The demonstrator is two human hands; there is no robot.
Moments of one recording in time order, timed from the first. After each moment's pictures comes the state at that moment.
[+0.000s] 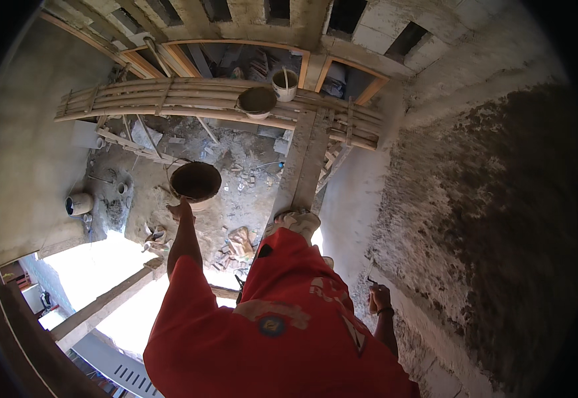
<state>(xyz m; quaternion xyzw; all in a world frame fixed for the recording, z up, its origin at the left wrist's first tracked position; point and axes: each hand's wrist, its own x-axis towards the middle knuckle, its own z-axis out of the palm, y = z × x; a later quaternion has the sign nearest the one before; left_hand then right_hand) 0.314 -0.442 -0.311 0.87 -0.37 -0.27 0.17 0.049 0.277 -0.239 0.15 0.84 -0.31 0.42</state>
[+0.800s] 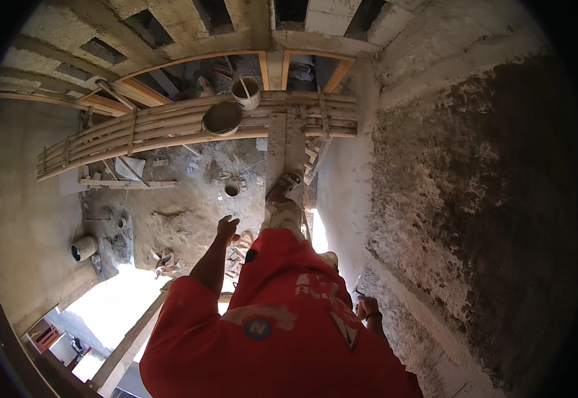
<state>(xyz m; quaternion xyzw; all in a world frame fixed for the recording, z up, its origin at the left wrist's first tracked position) 0.113 -0.366 -0.374 0.61 -0.52 -0.58 -0.16 0.086 0.289 -0.311 0.25 0.81 -0.21 0.48</state>
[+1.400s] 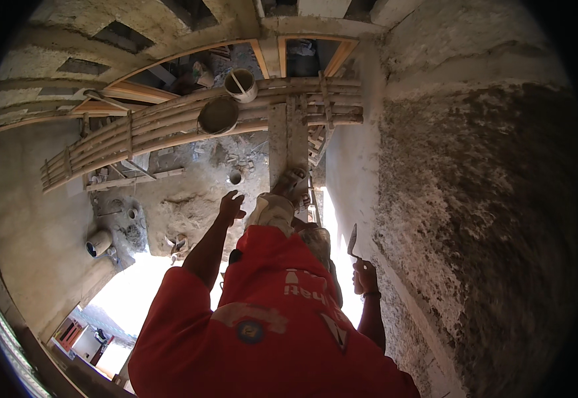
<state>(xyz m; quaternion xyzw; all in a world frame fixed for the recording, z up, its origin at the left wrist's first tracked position) -0.064 -0.433 -0.353 0.57 -0.52 -0.61 -0.19 -0.087 0.090 -0.263 0.33 0.73 -0.42 0.42</state>
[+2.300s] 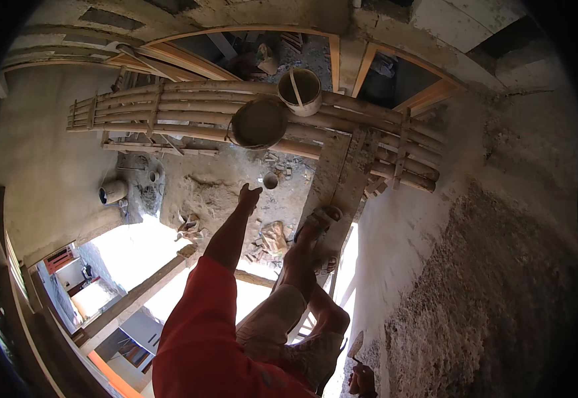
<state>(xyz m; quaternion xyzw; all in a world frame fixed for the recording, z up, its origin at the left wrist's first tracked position) -0.146 -0.574 -0.730 0.71 -0.51 -0.47 -0.13 -0.109 0.148 -0.424 0.50 0.57 -0.32 0.56</state>
